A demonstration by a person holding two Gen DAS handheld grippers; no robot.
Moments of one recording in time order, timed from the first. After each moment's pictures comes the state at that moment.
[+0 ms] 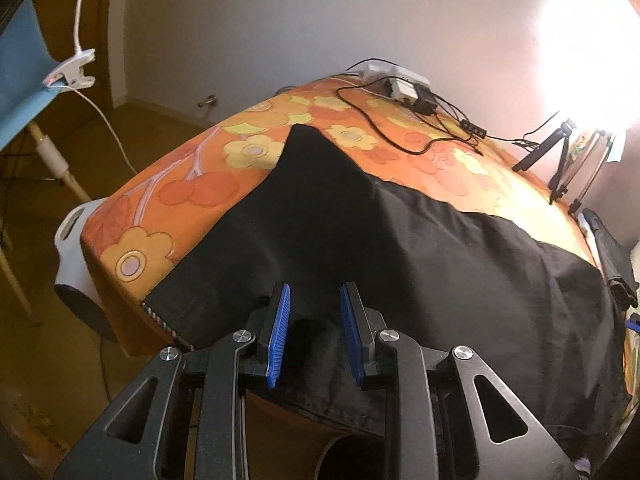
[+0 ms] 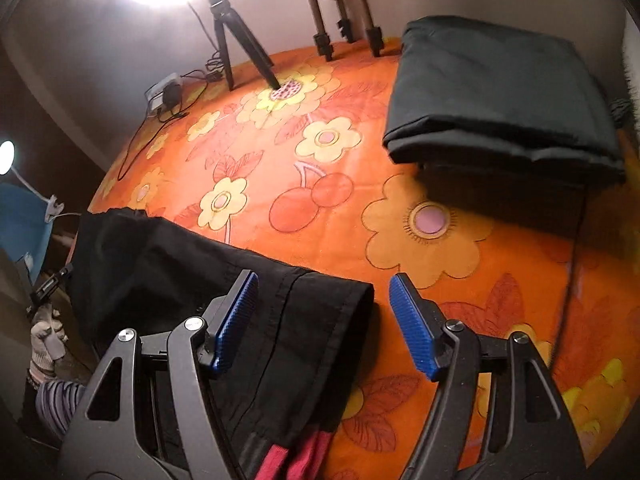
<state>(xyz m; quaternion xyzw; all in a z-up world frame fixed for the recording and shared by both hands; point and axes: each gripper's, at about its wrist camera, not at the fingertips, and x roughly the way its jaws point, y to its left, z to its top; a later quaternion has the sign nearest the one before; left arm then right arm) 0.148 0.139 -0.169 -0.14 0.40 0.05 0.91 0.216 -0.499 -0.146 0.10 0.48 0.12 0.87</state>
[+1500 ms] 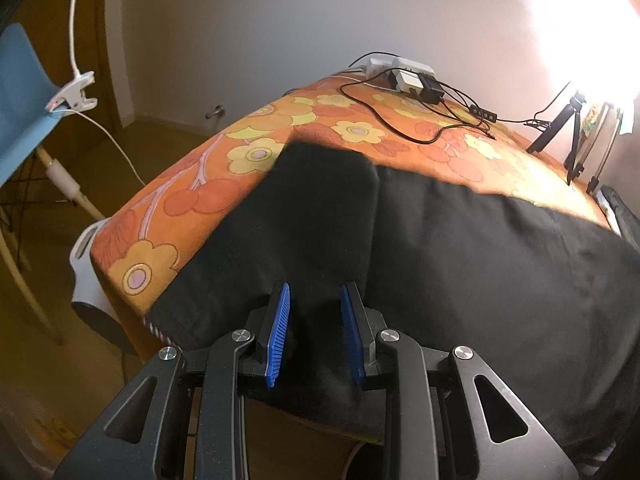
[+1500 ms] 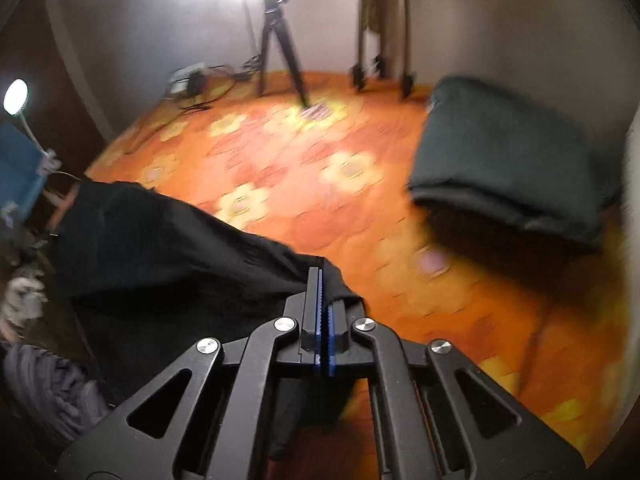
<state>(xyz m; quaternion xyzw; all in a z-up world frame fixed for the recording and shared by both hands) 0.154 0.127 -0.177 -0.09 0.40 0.07 0.91 0.199 -0.472 -0.109 -0.01 0.43 0.10 0.90</state>
